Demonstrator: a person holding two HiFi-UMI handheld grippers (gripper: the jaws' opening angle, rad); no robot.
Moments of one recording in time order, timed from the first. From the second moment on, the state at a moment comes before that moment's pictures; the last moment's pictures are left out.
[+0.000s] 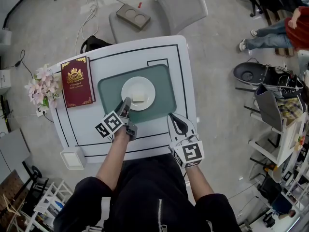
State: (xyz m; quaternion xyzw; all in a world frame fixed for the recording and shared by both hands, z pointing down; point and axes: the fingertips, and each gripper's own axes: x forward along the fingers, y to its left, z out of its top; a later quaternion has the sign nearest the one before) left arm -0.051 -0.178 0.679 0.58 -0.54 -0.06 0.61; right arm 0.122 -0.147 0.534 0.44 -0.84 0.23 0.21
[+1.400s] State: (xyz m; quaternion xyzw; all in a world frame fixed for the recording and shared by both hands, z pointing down) left arm -0.057 -0.191 0.634 0.69 -0.54 0.01 0.48; right arm 0.104 -0.139 0.530 0.43 -0.85 0.23 0.20
